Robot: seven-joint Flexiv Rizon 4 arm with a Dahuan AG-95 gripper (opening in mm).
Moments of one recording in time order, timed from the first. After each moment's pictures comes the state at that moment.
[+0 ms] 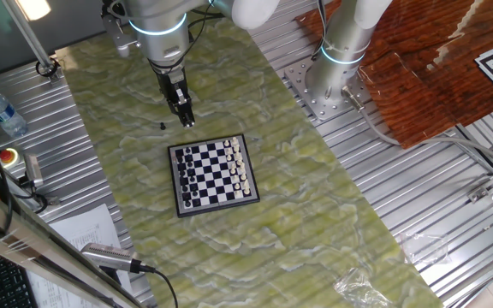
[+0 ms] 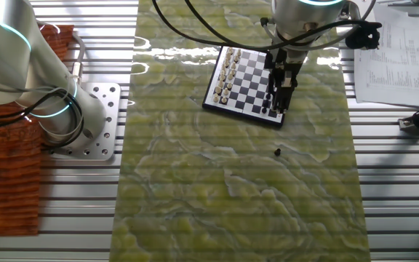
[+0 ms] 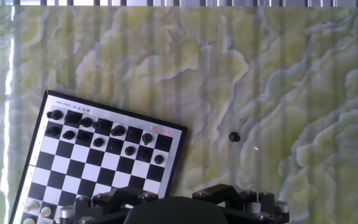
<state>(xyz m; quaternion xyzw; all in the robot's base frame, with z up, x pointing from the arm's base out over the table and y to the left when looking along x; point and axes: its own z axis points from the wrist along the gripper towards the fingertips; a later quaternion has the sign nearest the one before) 0.500 0.000 0.170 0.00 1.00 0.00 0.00</state>
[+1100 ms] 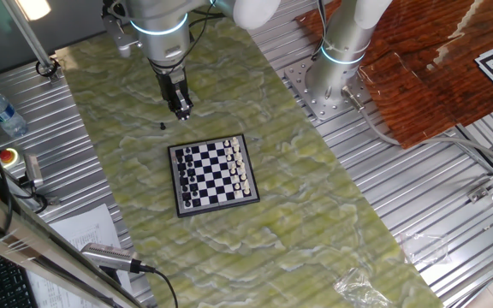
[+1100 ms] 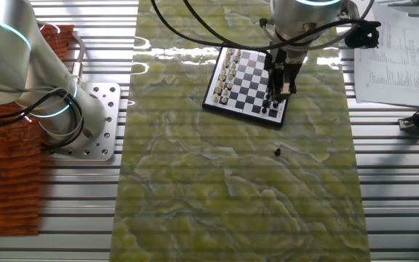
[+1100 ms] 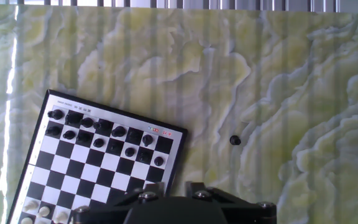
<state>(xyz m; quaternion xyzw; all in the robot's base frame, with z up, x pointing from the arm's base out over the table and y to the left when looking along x) 0.501 -0.001 0.168 -0.01 1.00 0.00 0.00</state>
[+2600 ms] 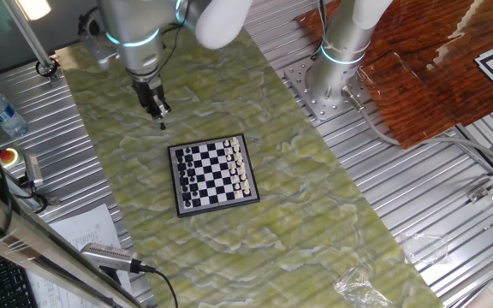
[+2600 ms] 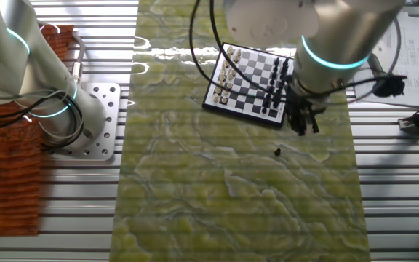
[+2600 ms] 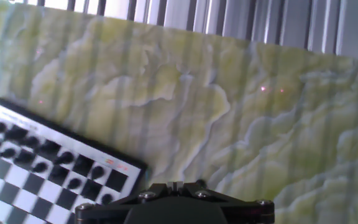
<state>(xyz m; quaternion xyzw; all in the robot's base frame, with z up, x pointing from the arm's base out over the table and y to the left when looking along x) 0.548 -0.061 0.106 -0.11 0.99 0.00 0.01</state>
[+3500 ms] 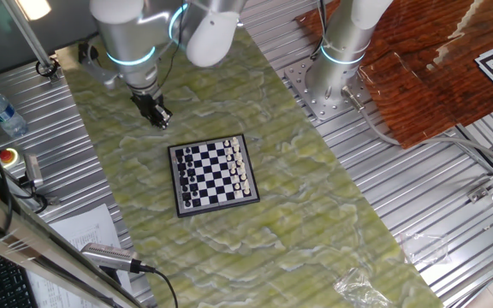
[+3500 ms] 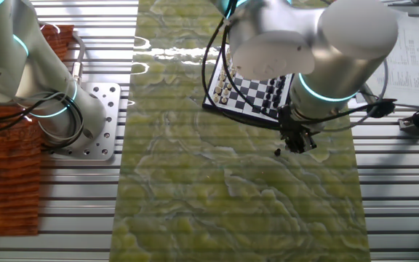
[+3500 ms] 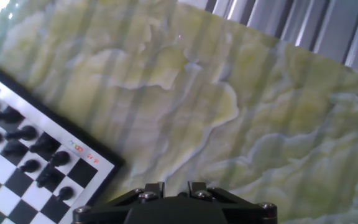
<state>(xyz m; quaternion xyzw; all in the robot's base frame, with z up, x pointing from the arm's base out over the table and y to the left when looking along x) 0.550 -0.075 0.039 -0.19 0.98 0.00 -0.01</state>
